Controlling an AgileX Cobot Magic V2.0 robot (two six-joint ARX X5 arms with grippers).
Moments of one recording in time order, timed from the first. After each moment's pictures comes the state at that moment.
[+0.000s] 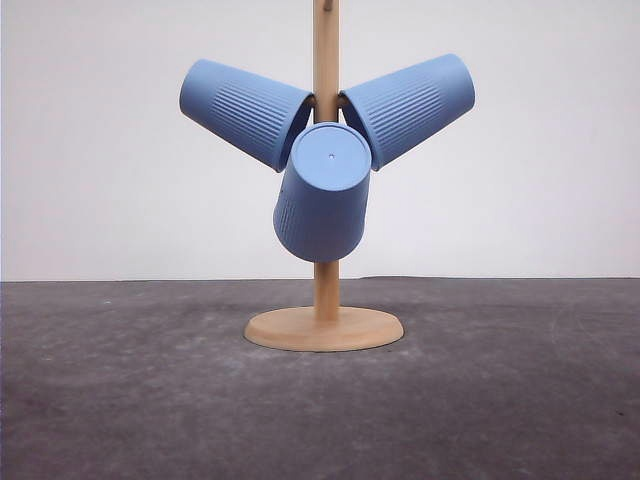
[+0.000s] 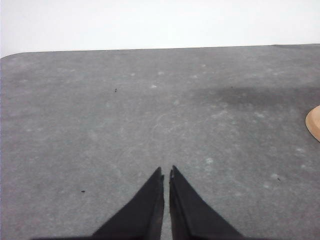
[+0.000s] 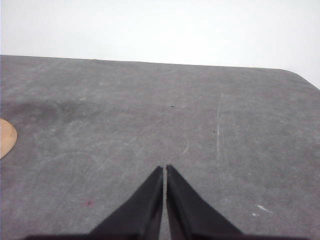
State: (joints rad) left_arx -0.01 0.01 0.03 -0.18 0.02 0.03; right_arx 0.03 0.00 0.01 -0.12 0.00 0.02
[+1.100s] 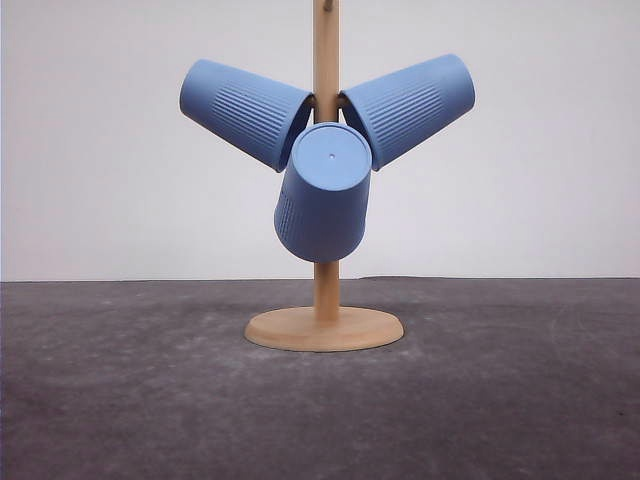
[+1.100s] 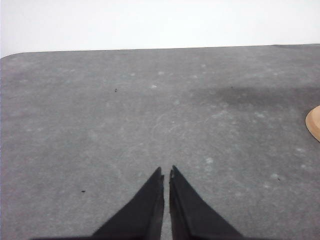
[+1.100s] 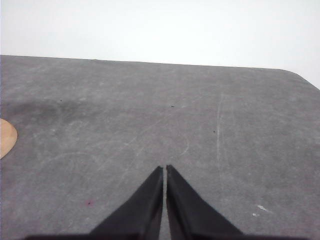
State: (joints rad) left_arx -0.01 0.01 0.03 -0.18 0.02 0.03; right_arx 0.03 0.00 0.01 -0.12 0.00 0.02
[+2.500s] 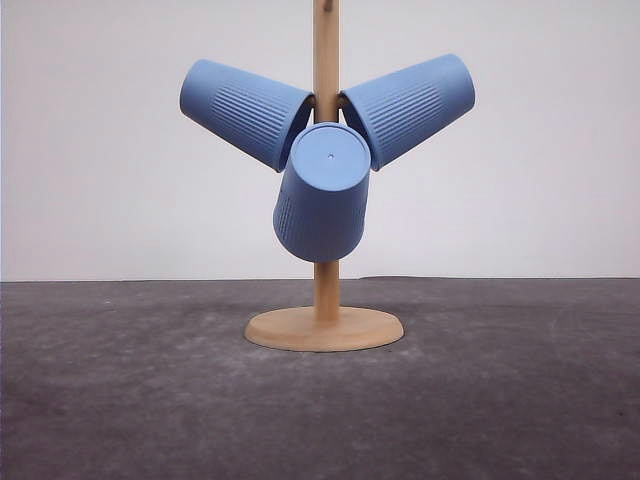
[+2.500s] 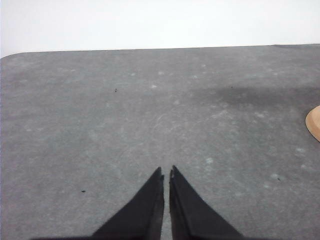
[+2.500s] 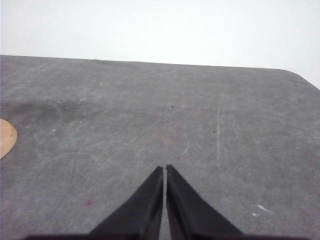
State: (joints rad) left_arx -0.01 0.01 0.03 -0.18 0.02 0.03; right_arx 0.03 0.00 0.01 -0.12 0.00 0.02
